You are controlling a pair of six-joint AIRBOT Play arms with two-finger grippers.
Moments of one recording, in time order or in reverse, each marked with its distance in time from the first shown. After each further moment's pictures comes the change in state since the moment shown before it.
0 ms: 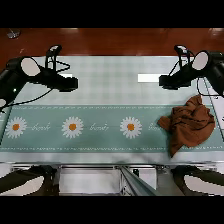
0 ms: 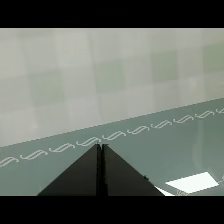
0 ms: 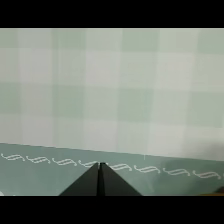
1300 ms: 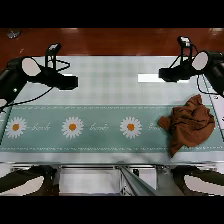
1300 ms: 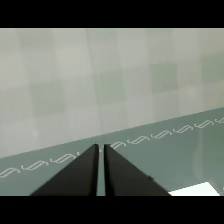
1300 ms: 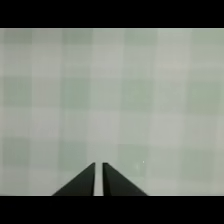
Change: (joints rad) left arm 0.000 -0.007 0.000 0.000 0.063 0.000; right arm 0.000 0.000 0.000 -0.014 -0.214 0.000
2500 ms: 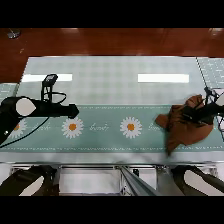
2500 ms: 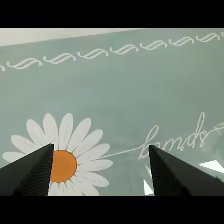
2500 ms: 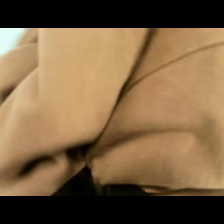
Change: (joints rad) left arm -0.025 0.363 -0.468 -0.004 0.043 -0.012; right arm -0.414 0.216 -0.510 0.021 0.134 0.005
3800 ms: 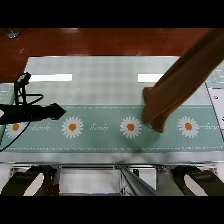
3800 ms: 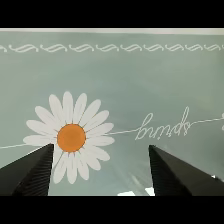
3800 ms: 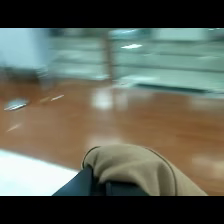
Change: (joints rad) left arm 0.226 0.216 -0.025 -0.127 -0.172 0.090; right arm 0.409 0.297 1.120 0.235 0.076 -0.180
